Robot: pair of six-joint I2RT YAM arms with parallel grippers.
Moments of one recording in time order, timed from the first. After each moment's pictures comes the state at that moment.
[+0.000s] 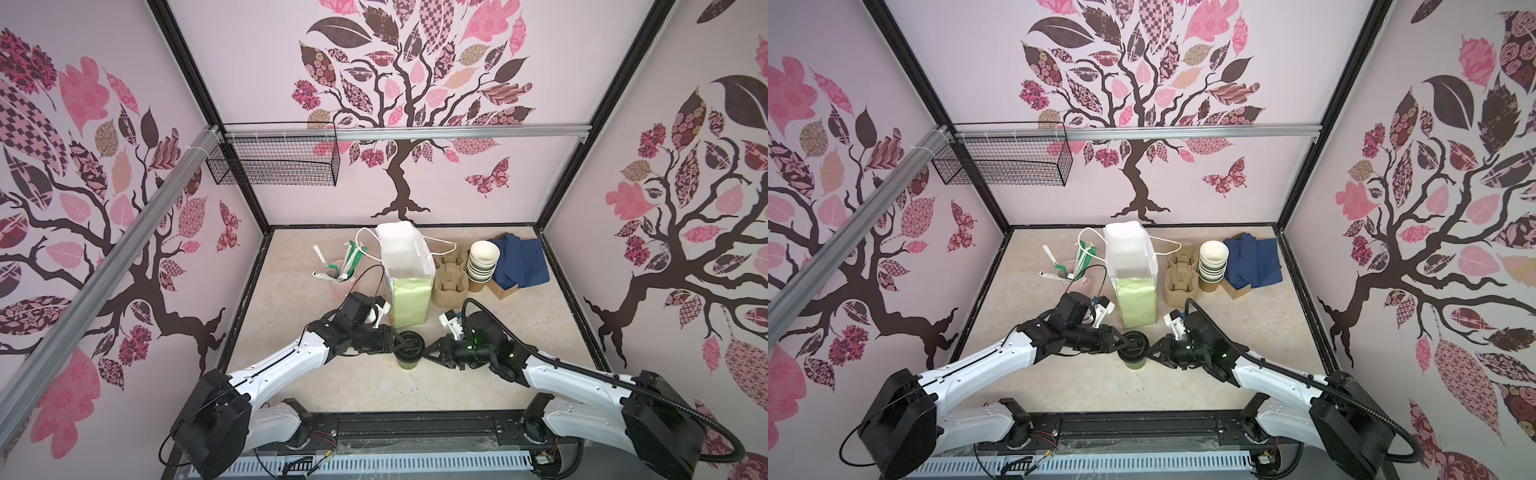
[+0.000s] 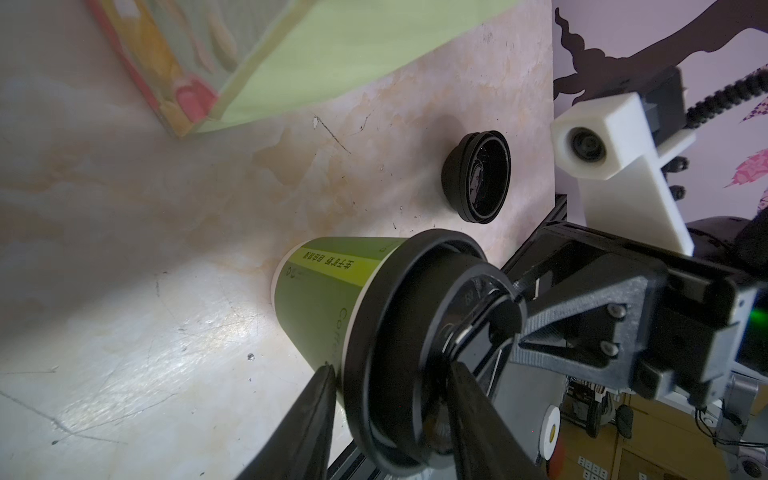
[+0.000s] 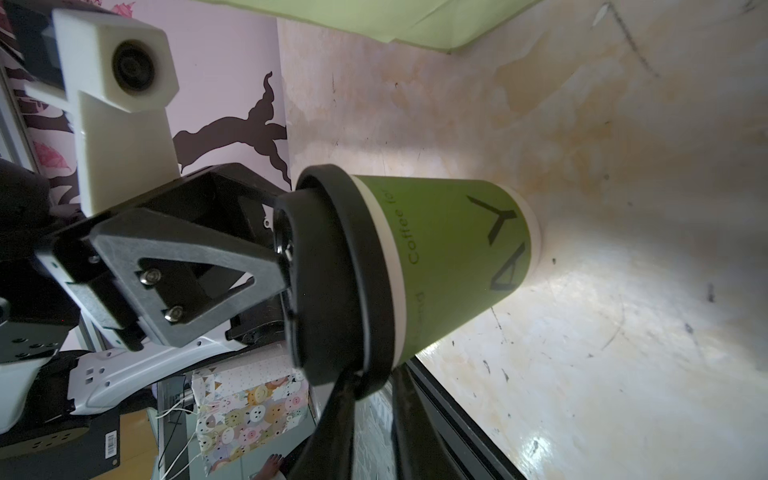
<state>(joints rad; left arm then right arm) -0.66 1.23 0.69 -0.36 0.52 -0.65 0.72 1.12 0.40 0.13 -0.58 1.11</state>
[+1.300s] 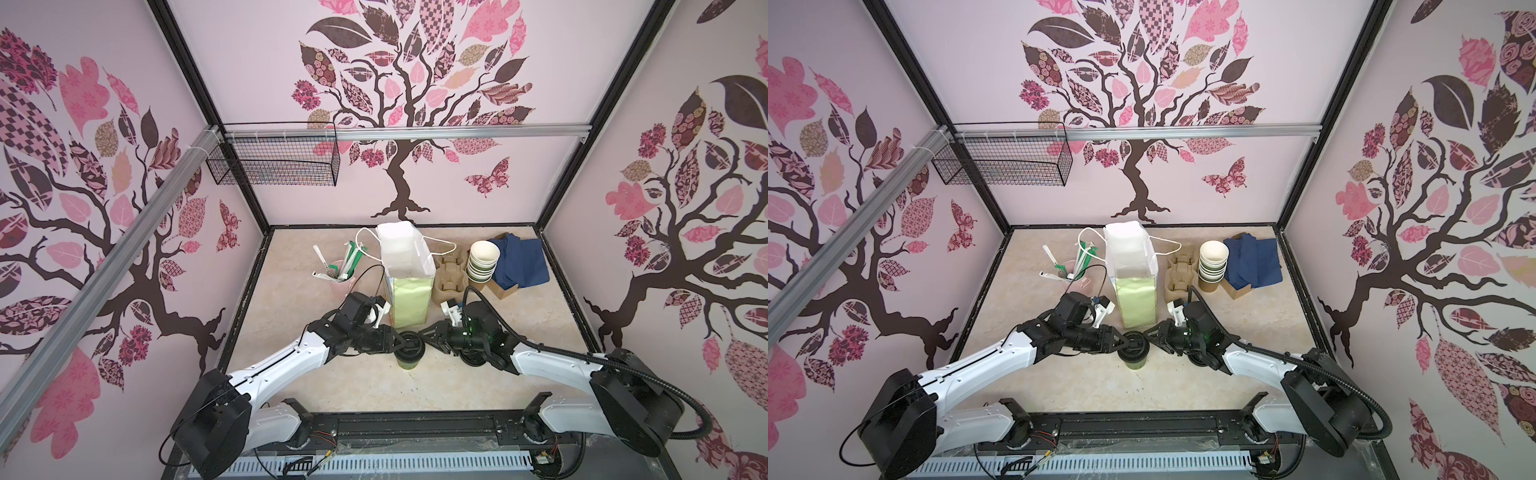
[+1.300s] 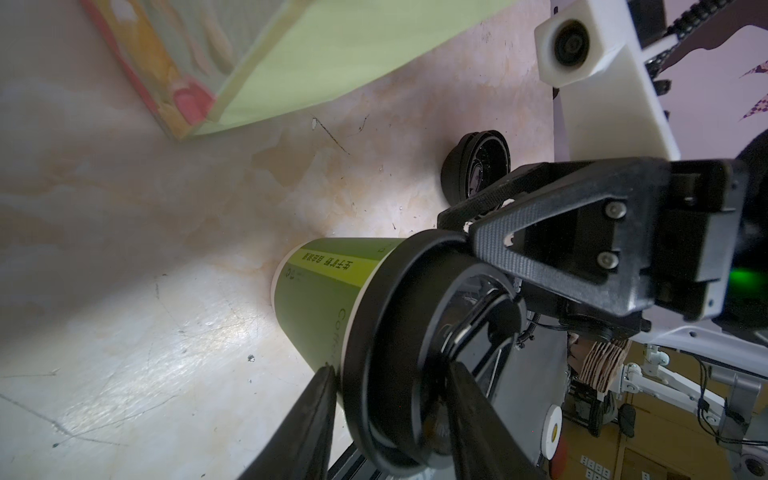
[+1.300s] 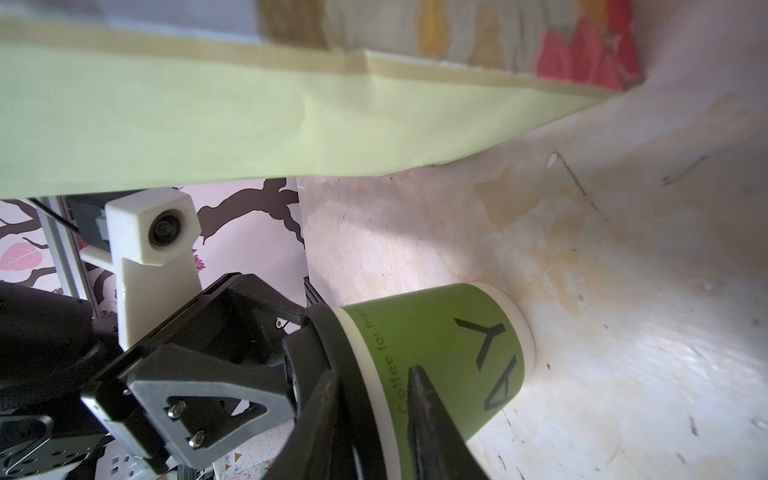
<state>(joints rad) -0.66 1.23 0.69 -0.36 0.52 -0.64 0.65 1.31 0.43 0.33 -0.54 1.18</state>
